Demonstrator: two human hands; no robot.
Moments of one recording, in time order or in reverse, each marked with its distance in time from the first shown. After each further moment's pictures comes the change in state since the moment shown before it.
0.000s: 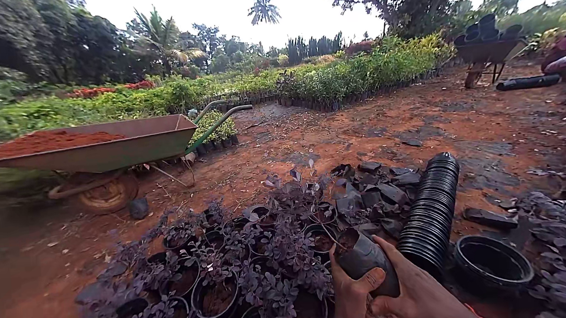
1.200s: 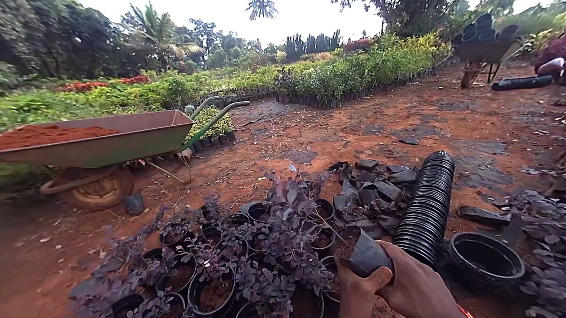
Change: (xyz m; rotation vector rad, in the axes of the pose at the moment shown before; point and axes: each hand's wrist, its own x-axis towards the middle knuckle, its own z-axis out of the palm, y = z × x) left_hand 0.000 -0.016 0.007 0.024 0.004 -0.083; right_hand -0.002 0.000 0.015 -0.316 0.194 0.085
